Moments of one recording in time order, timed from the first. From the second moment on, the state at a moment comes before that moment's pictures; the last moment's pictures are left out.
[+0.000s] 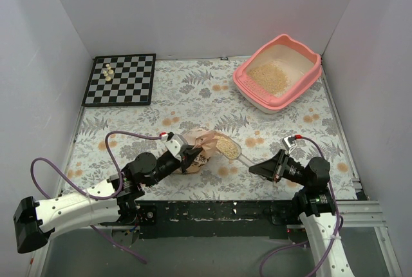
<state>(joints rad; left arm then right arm) -1.11 0.66 0.38 0.28 -0.18 -0.06 0.12 0.05 0.04 -0.08 -1.04 1.27</state>
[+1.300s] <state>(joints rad) -1.11 0.67 0.44 0.22 -0.33 -0.09 0.12 0.18 0.29 -0.06 -0.75 1.43</state>
